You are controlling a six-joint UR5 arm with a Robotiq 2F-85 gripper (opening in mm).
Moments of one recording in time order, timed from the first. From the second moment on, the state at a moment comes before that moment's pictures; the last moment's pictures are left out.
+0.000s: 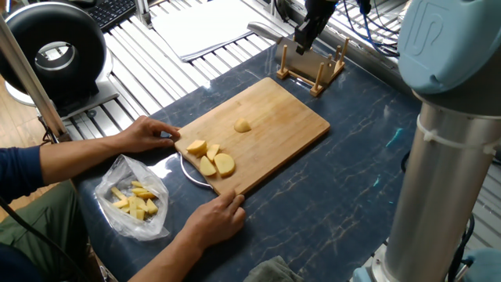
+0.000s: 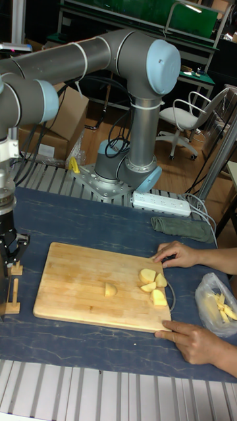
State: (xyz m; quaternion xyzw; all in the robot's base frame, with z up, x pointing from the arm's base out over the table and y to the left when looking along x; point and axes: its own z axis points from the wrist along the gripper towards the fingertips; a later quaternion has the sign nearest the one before) arm 0.635 -0.222 0.077 -0.07 0.99 0.07 0.07
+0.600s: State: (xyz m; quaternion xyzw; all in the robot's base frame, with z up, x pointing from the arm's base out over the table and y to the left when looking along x) arm 0.646 -0.210 0.070 -0.05 0.99 0.07 0.07
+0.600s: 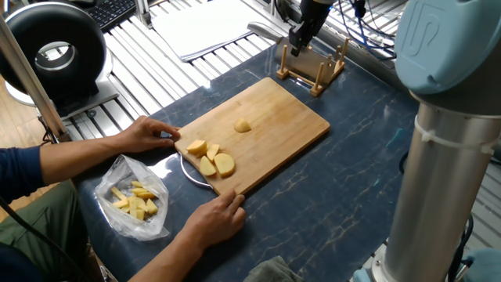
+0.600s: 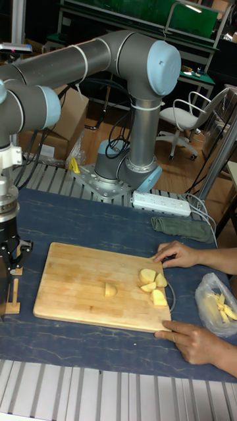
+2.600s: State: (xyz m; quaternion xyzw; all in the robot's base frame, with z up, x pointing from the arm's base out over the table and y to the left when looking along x) arm 0.639 -0.212 0.062 -0.04 1.00 0.03 0.05
